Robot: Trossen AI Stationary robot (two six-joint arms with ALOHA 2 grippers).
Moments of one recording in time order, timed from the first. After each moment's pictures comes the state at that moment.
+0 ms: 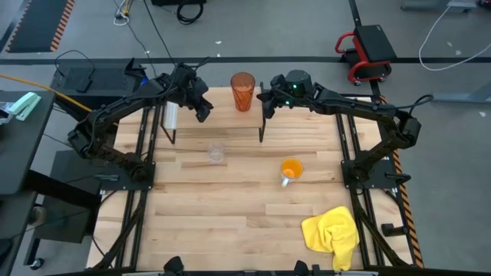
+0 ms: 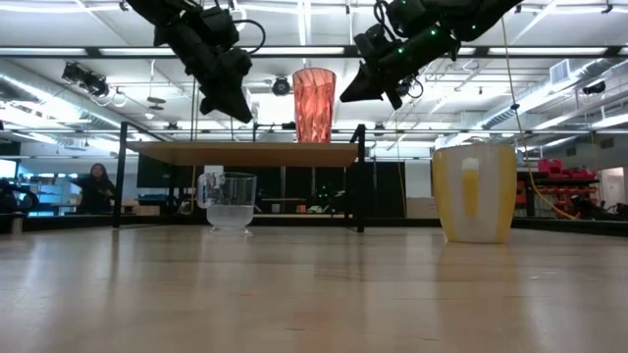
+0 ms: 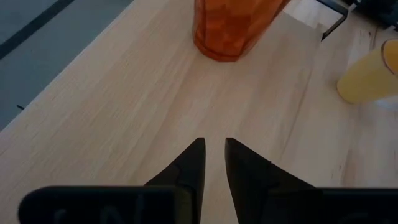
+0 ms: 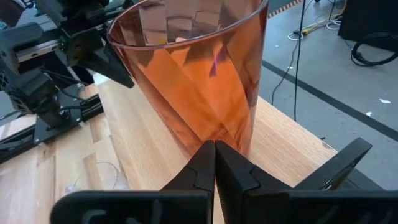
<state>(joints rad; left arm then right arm) 0.76 1.41 1.21 -0.64 0.28 0.09 -0.54 1.48 1.16 -0.07 -0.13 0.18</state>
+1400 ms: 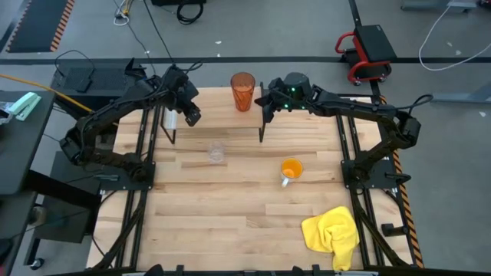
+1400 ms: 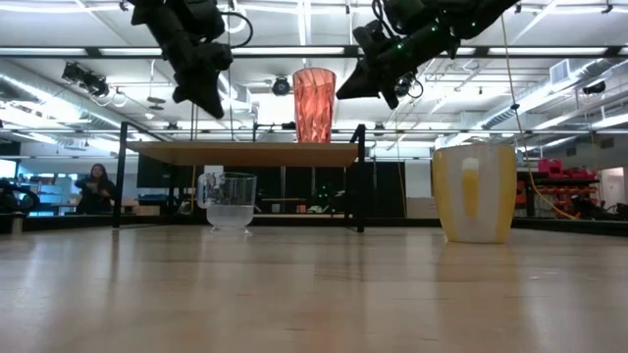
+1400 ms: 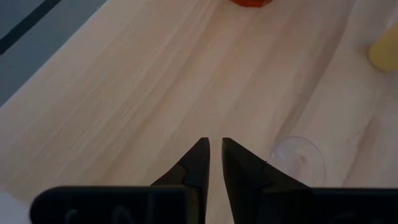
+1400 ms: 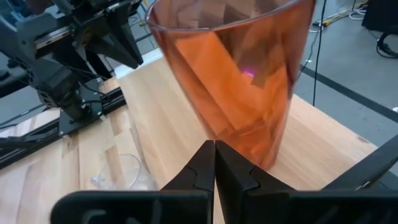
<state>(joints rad) 0.76 1.31 1.20 -0.85 0.15 0.09 -0.51 1.48 1.15 -0.08 -0.17 0.22</state>
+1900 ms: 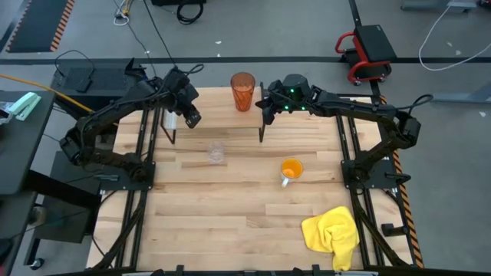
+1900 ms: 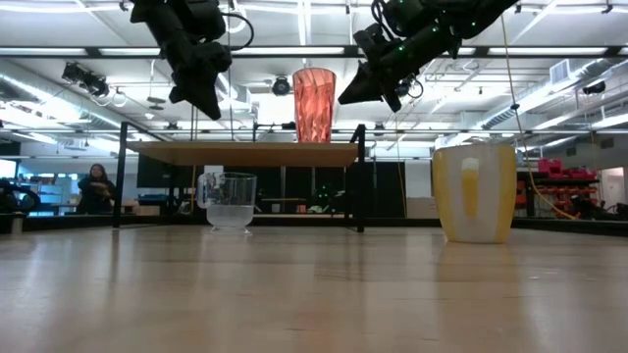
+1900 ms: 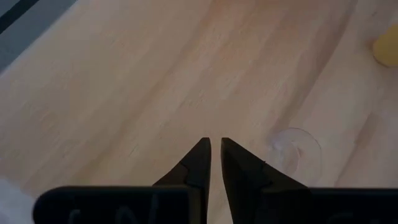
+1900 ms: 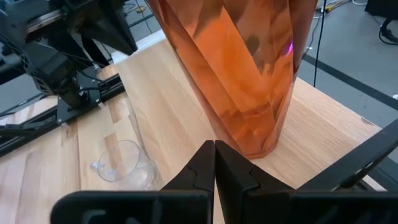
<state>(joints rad) 0.73 1.31 1.20 -0.89 0.14 0.05 -0.50 1.48 1.15 -0.14 -0.17 0.22</state>
